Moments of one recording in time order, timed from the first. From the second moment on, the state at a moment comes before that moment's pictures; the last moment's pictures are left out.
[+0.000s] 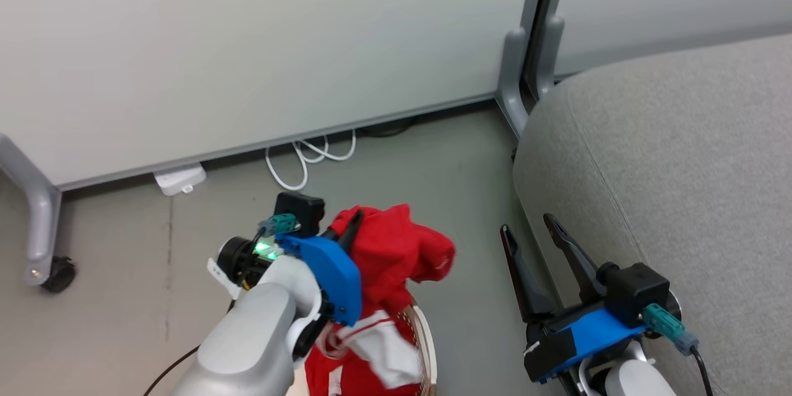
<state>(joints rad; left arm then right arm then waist) -0.67 0.05 -0.63 0.87 -0.52 -0.10 -0.03 -0.16 -0.05 0.22 0.20 0.17 0.13 -0.15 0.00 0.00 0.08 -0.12</state>
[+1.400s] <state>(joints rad) -0.88 0.05 -1.04 0.60 -0.98 0.10 -0.09 -0.16 -0.05 0.31 0.20 0.16 0.13 -0.07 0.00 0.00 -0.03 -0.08</state>
